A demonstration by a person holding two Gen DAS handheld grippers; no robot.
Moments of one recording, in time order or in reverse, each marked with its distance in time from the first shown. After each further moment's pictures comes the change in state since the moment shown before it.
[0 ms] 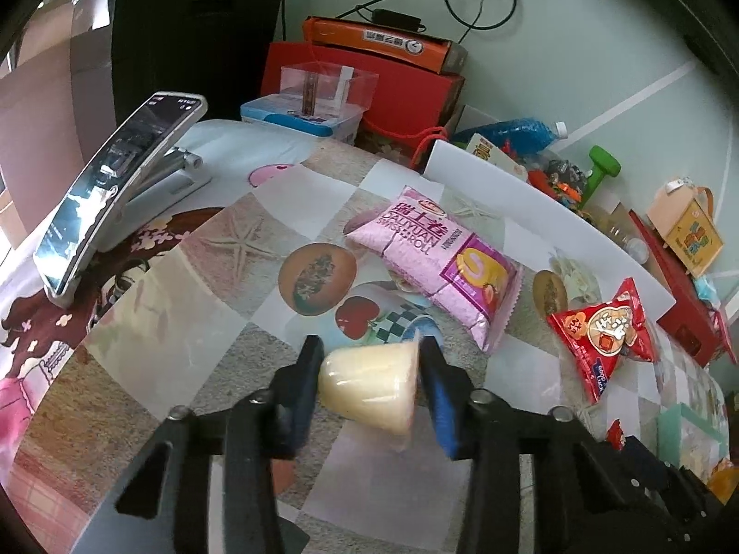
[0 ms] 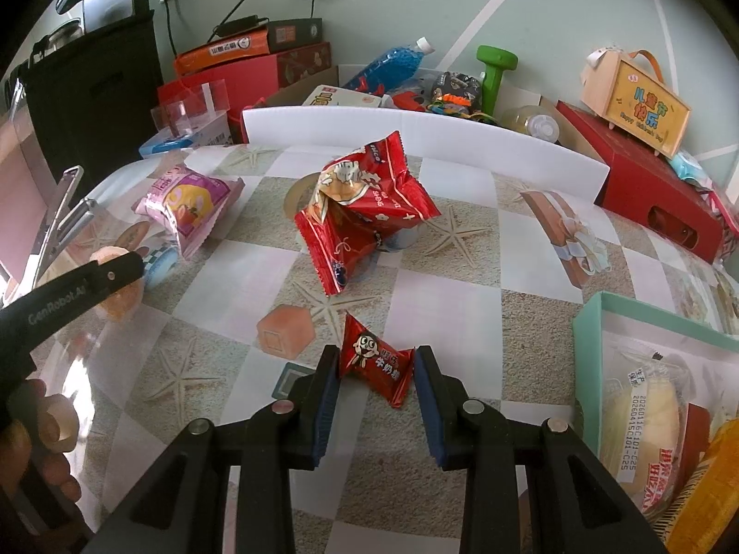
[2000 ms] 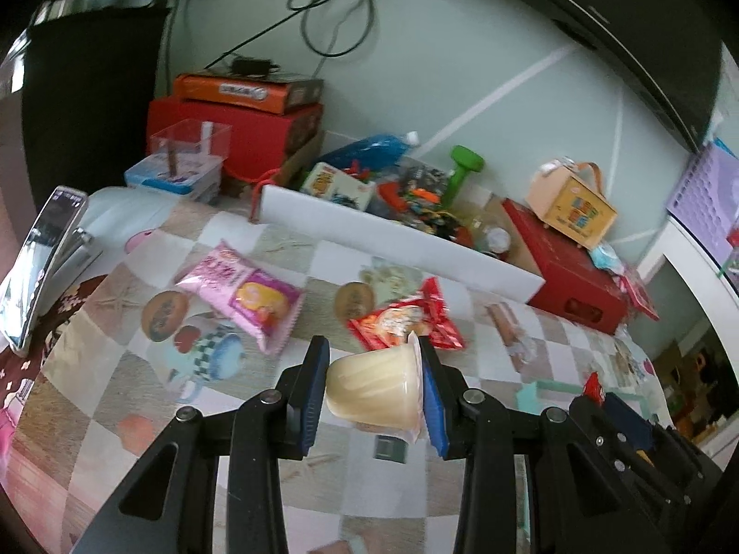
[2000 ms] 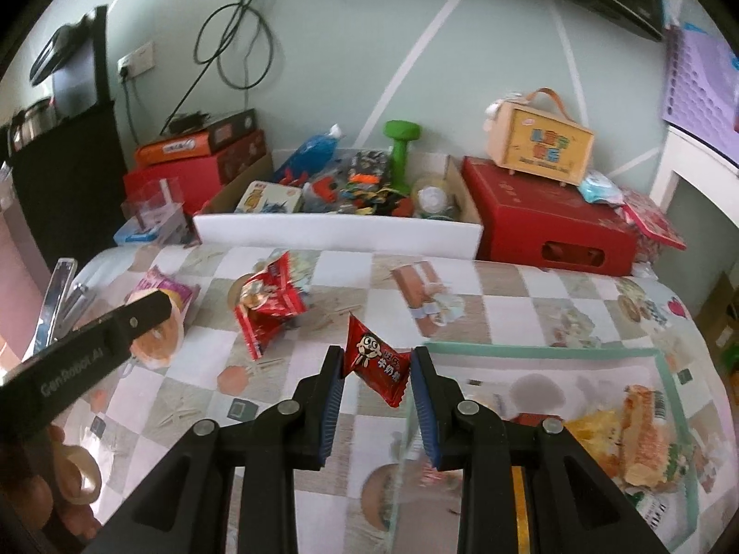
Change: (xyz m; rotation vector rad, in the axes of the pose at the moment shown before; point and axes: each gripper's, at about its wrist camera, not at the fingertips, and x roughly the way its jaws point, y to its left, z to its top) left arm -0.073 -0.094 0.000 0.166 -0.035 -0.266; right arm -0.104 -0.063 0.015 0.120 -0.168 -0.128
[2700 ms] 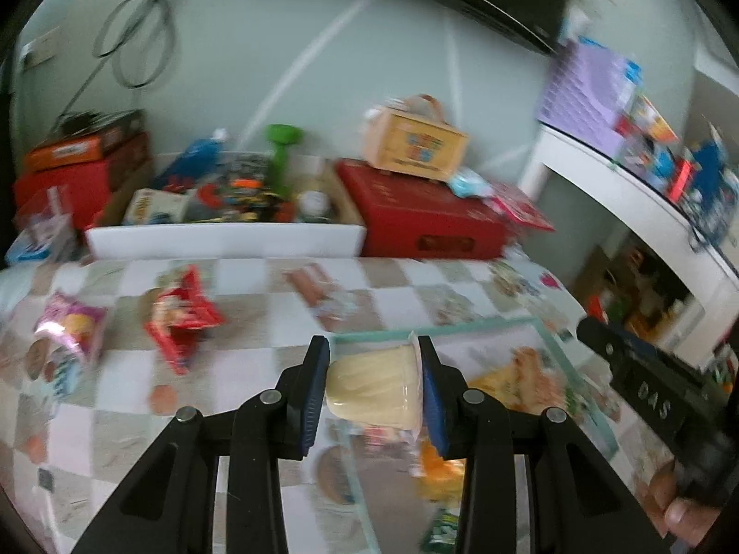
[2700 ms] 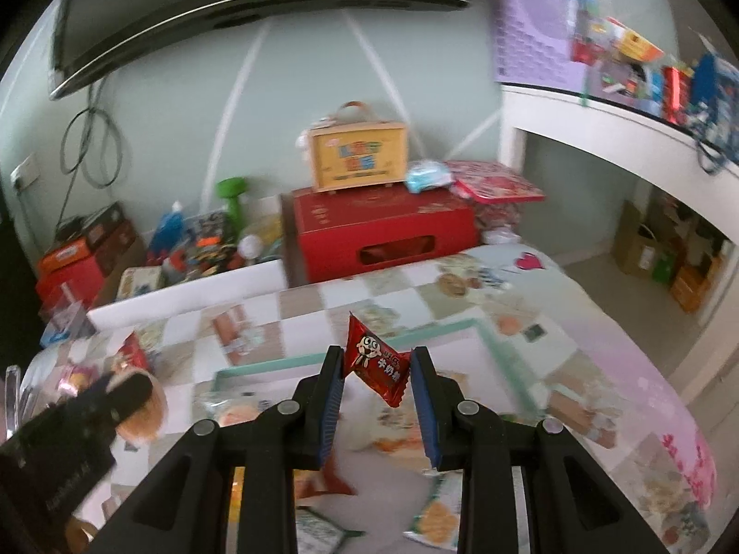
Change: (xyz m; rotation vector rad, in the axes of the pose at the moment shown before) left arm -0.016 -0.152 -0.036 0.312 0.064 -0.275; right arm -0.077 -0.157 -0.015 0.298 -0.074 -0.259
